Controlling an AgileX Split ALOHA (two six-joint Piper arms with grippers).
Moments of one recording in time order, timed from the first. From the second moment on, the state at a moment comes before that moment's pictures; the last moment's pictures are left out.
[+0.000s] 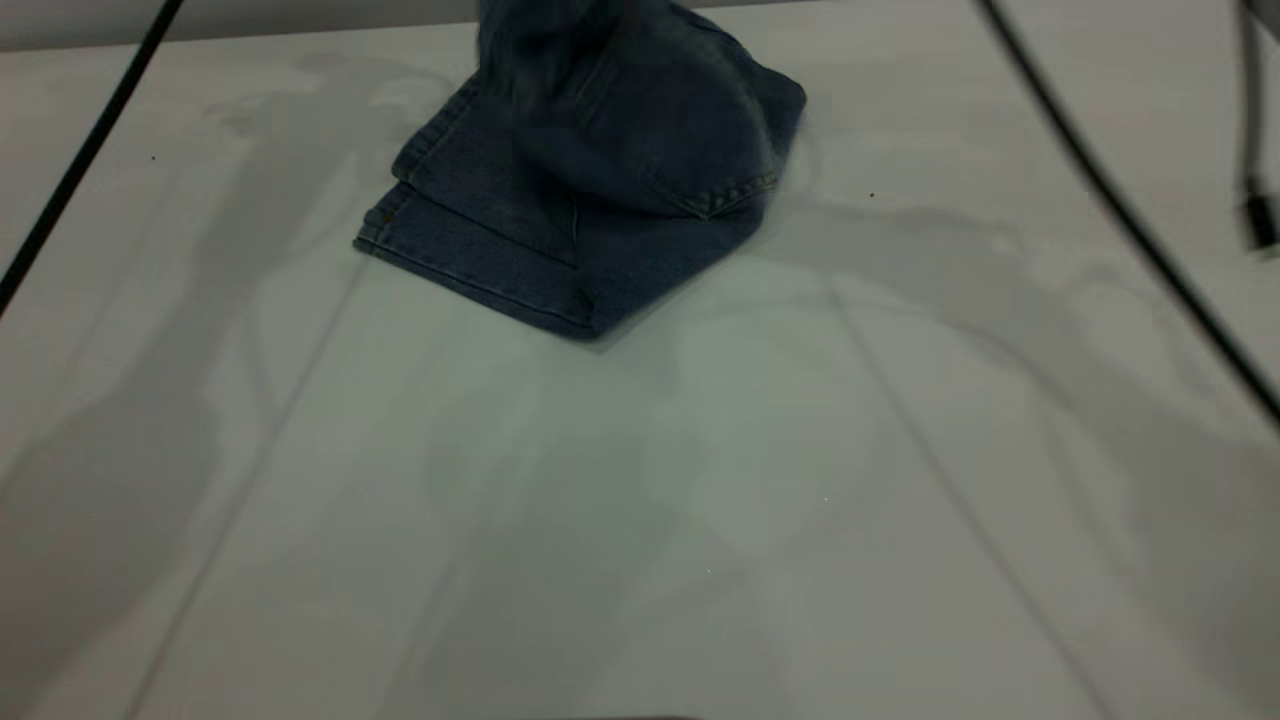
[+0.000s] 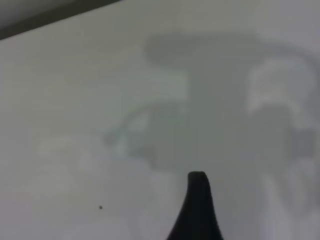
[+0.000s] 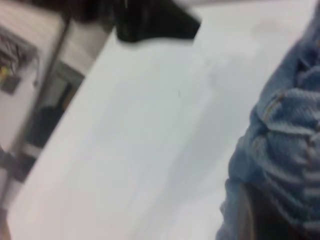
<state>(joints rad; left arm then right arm) -0.13 2.59 -2.61 0.06 1.17 0.11 0.39 2.33 -1.60 1.78 0.66 -1.35</state>
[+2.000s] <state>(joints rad) -0.36 2.73 -2.44 -0.06 1.17 0.87 0.11 2.24 -1.66 0.90 0.98 -0.58</state>
